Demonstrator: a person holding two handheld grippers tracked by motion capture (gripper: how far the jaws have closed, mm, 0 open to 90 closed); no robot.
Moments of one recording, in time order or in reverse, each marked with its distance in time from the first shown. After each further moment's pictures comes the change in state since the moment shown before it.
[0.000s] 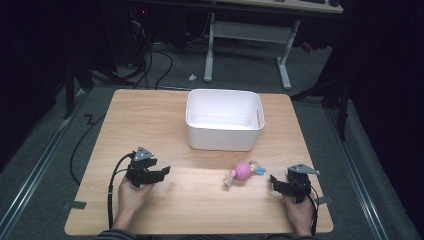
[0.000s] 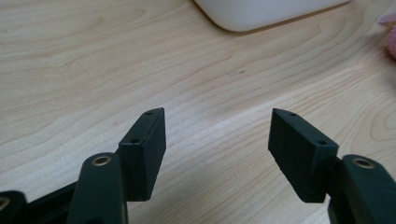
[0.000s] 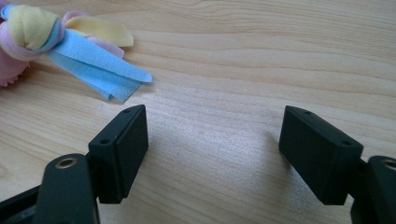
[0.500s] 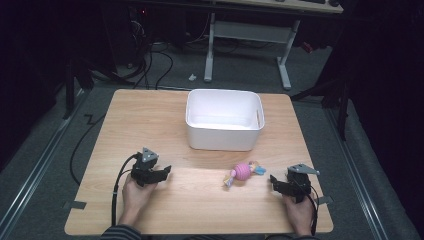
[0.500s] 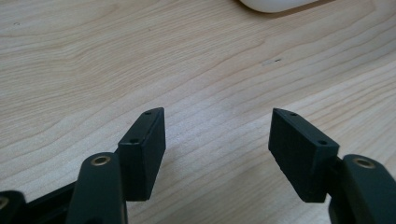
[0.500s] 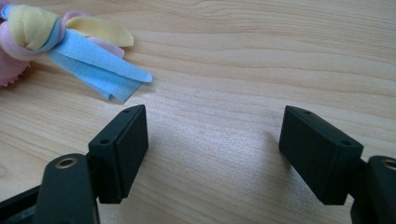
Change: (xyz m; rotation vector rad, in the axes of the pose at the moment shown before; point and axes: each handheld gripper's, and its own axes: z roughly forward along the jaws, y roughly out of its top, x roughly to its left) left arm 0.003 -0.007 0.027 0.019 0.106 0.039; right arm 0.000 0.000 0.000 0.003 0.000 0.001
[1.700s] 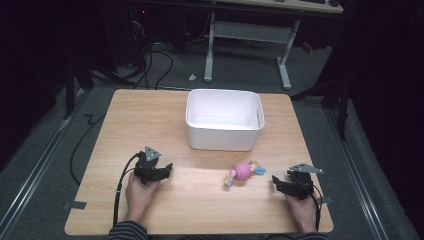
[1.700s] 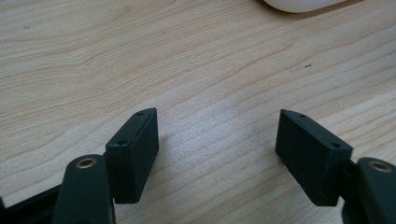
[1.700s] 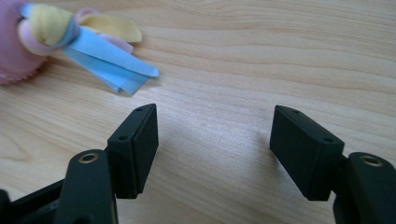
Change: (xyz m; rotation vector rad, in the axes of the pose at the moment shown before) left arm 0.002 -0.001 0.016 -0.020 0.052 0.004; right arm -0.004 0.003 -0.009 0.022 0.045 -0.005
